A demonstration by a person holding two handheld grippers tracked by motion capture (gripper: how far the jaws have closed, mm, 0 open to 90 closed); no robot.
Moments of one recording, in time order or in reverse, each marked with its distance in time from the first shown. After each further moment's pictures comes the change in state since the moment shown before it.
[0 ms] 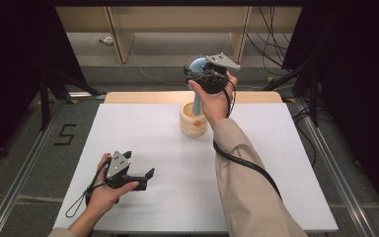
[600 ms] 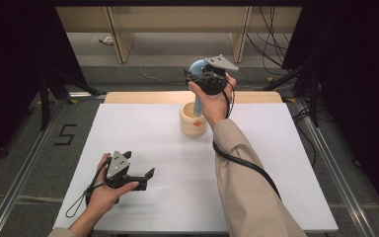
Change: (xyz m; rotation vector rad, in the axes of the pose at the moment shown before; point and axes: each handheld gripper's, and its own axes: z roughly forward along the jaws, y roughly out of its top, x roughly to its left) left arm 0.000 0.000 0.000 0.001 0.000 -0.002; right arm -0.002 -0.008 0.006 0.015 -0.008 -0.018
